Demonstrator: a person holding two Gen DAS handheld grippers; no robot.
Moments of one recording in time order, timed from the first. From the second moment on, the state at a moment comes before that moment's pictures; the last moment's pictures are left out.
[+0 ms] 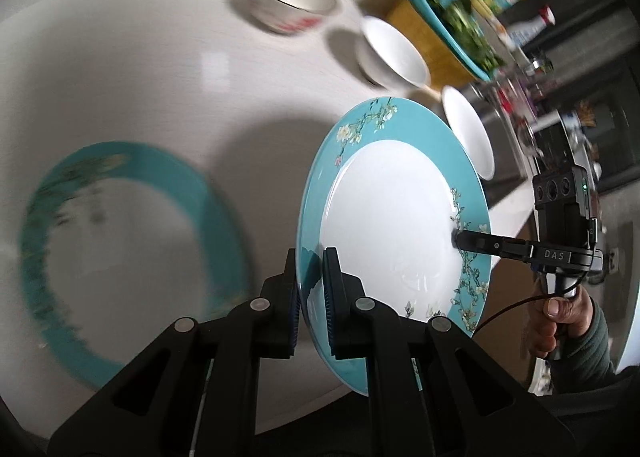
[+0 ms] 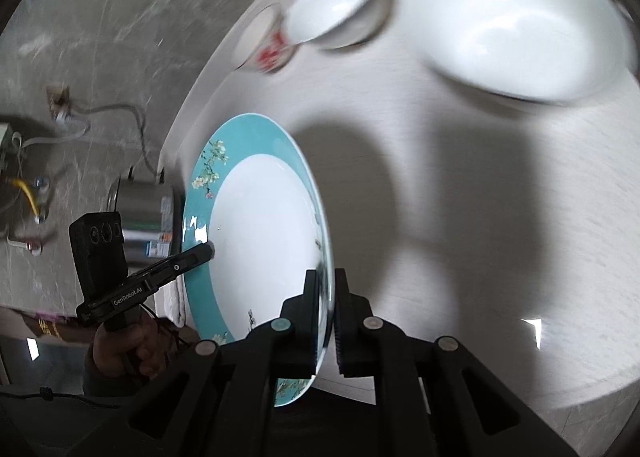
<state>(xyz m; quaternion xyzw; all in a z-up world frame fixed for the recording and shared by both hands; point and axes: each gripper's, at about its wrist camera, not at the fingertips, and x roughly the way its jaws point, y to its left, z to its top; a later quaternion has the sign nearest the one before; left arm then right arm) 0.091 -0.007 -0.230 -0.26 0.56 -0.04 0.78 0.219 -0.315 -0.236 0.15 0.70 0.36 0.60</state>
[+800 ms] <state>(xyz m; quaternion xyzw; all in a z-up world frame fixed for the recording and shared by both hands) -0.038 0.190 -0.254 -0.30 0.56 0.07 0.77 0.182 -0.120 -0.261 0.06 0.72 0.43 0.54</state>
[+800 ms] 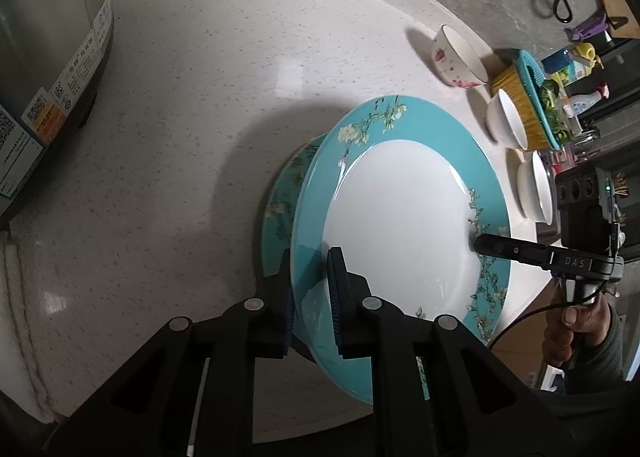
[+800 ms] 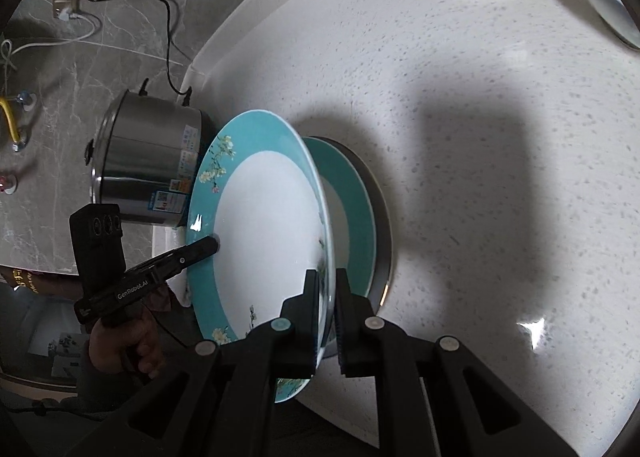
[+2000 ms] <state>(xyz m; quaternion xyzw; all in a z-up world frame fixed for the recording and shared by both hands) 0.002 0.132 -0.274 -0.19 0.58 0.08 0.79 0.143 -0.079 -0.260 -0.11 0.66 0.37 0.65</state>
